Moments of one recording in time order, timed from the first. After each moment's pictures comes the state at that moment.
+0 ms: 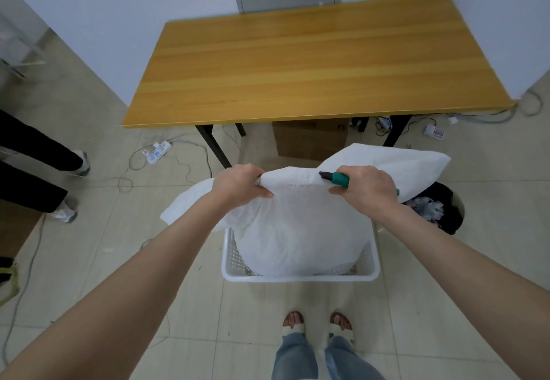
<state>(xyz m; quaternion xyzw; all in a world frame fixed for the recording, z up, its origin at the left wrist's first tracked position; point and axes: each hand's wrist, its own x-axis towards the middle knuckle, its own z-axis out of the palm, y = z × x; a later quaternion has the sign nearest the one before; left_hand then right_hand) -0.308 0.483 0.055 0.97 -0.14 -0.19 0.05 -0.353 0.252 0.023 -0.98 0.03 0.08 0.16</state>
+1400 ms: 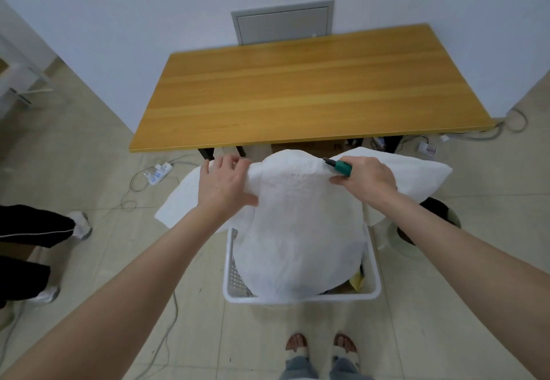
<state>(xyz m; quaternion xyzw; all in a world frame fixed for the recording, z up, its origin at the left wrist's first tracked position) -0.298 0.506 0.075 0.99 -0.13 -0.03 -0.03 -0.325 0.245 0.066 -0.97 0.09 0.07 0.23</state>
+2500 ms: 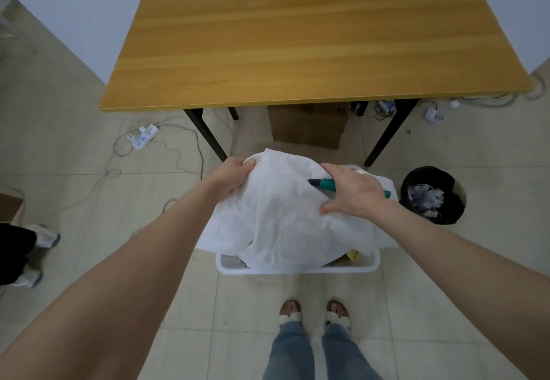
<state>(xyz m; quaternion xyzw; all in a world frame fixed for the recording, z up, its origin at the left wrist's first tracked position) -0.262 0.509 -0.020 0.86 0.12 -0.31 0.39 -0.320 0.269 -0.043 -0.96 -0.02 0.25 0.11</state>
